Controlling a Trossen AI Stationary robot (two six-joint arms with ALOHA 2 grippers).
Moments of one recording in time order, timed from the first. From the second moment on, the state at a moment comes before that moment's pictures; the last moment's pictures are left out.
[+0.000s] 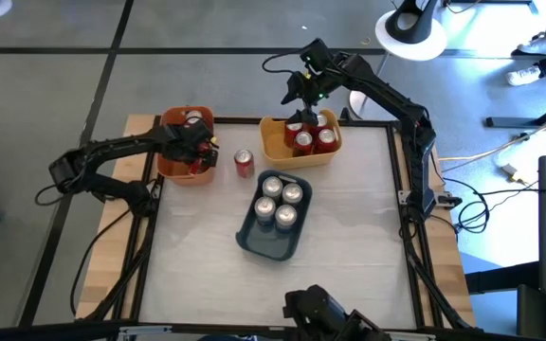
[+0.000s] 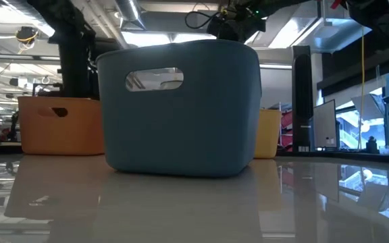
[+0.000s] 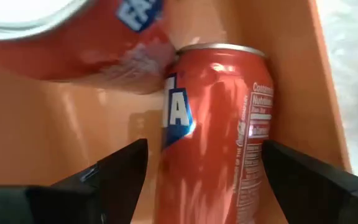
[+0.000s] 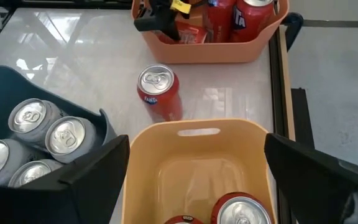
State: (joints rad) left arm 0.66 1.27 0.76 -0.81 -0.23 -0.72; right arm -0.68 2.03 2.18 -1.08 -0.65 -0.62
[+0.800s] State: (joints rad) left arm 0.70 1.26 0.61 -0.63 -0.17 -0.74; right arm -0.68 2.03 2.18 -1.08 -0.65 -0.59
